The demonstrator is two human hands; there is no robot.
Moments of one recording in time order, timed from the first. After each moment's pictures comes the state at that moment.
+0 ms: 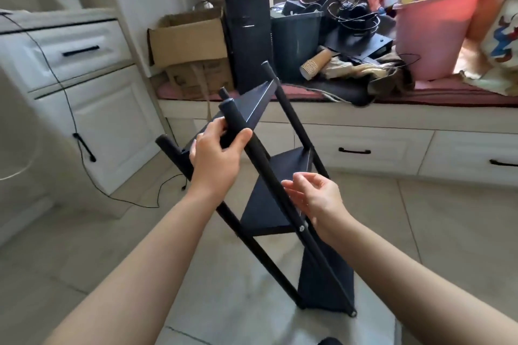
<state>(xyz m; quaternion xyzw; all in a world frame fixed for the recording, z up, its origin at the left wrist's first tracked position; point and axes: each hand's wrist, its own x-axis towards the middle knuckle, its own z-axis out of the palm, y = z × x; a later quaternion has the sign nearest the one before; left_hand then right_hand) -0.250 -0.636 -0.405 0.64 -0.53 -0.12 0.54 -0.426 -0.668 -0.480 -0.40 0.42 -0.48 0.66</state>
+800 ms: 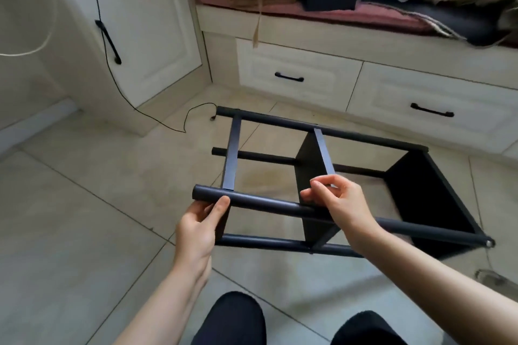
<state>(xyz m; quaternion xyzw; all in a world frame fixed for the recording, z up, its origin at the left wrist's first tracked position) -0.143 -0.528 -0.655 0.62 -0.16 -0.34 0.68 -0.340 -0.656 -0.625 -0.58 0.48 -0.33 0.56</state>
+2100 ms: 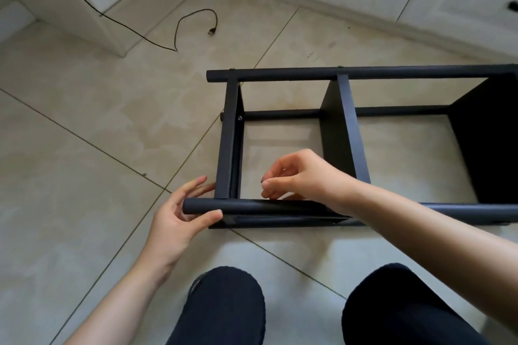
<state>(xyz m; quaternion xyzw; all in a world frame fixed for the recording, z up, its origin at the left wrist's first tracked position) -0.078 -0.486 -0.765 0.70 -0.27 -0.41 0.52 -0.251 -0.666 -0.712 -0.65 0.40 0.02 0.65</state>
